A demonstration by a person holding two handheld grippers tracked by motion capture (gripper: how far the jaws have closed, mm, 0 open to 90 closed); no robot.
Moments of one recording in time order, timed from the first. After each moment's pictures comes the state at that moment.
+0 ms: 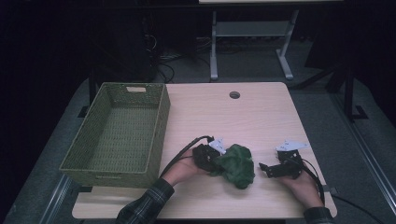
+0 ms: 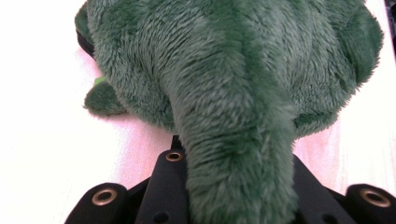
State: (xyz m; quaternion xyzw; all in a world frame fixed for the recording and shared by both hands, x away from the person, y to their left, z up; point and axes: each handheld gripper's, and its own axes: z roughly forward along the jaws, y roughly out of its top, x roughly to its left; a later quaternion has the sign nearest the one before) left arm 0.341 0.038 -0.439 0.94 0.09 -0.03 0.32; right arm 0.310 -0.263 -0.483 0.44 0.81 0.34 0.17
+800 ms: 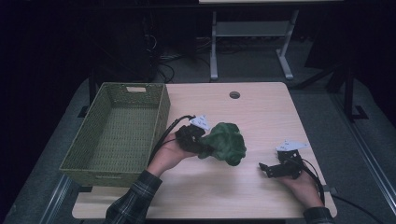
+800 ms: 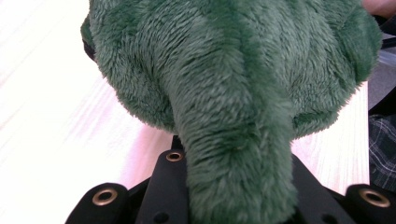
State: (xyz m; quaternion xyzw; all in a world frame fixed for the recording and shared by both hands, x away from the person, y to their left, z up) left arm 0.355 0.081 -0.365 0.92 0.17 0.01 0.35; right arm 0.310 -0.263 -0.483 0.44 0.81 0.34 0.17
